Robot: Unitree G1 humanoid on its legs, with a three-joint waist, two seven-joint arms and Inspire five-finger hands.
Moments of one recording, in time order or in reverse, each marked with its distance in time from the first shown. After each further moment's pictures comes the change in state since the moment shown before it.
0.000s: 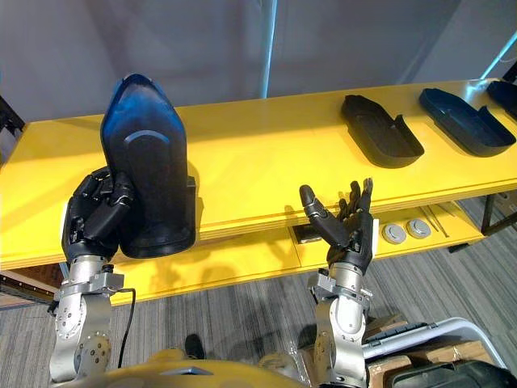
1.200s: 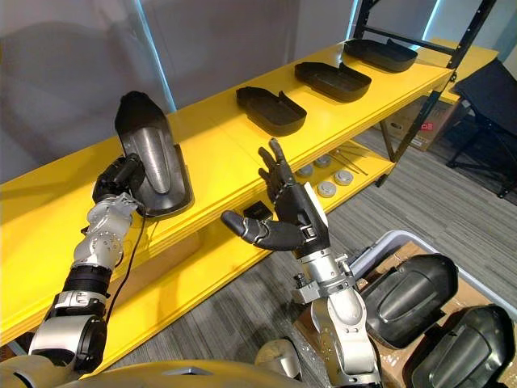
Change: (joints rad) left arm -0.750 0.189 0.055 0.830 -0.265 0.280 0.394; right arm -0.011 -0.226 0.188 -0.165 0.084 0.034 0.507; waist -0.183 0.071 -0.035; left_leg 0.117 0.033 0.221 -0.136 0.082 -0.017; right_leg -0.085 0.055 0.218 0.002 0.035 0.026
